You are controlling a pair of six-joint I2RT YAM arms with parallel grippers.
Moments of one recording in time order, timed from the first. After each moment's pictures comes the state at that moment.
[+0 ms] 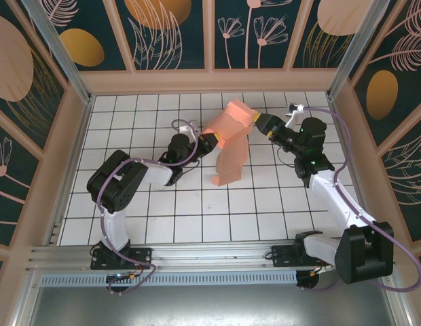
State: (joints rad) left arm -0.60 1.93 0.87 0.91 0.25 -1.07; right arm 0.19 1.15 0.78 0.25 -0.57 0.88
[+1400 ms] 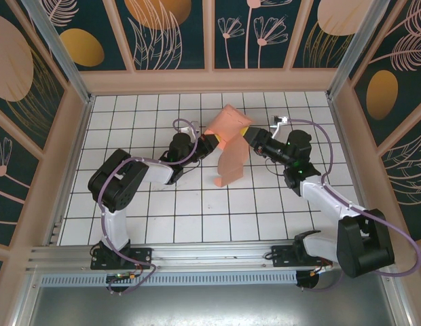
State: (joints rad) left arm -0.60 1.94 0.90 0.86 0.29 -1.13; right arm 0.31 1.20 0.62 0.52 -0.63 1.06
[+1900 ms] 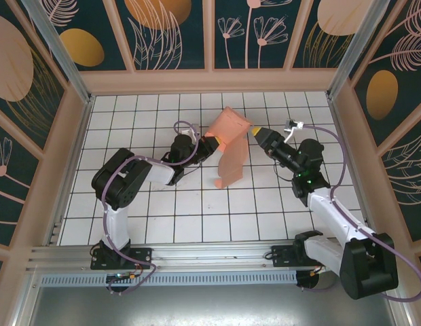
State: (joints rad) left arm -0.60 1.98 0.90 0.87 0.29 -1.17; right arm 0.25 1.04 0.54 0.51 -0.54 1.07
